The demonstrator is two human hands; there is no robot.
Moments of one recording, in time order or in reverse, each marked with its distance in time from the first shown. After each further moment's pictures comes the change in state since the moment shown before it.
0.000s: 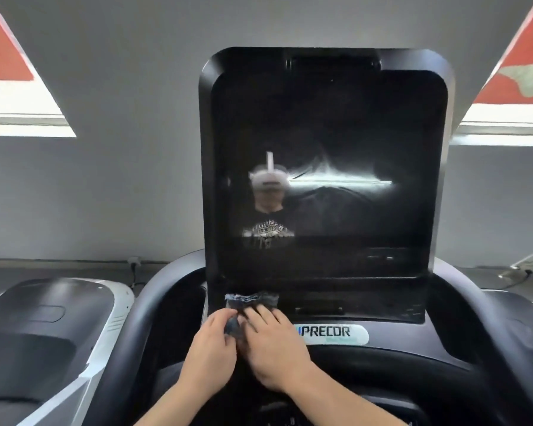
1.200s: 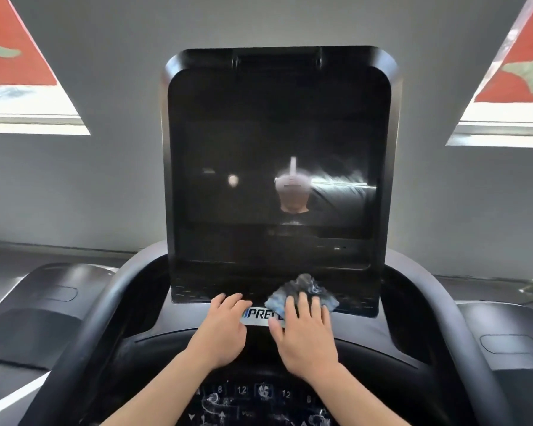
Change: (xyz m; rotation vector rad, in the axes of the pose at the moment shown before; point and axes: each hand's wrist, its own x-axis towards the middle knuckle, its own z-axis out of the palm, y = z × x) left_hand -0.015 0.094 0.093 0.315 -0.178 0.091; right_hand -0.114 0.131 -0.025 0.147 -0.090 0.405
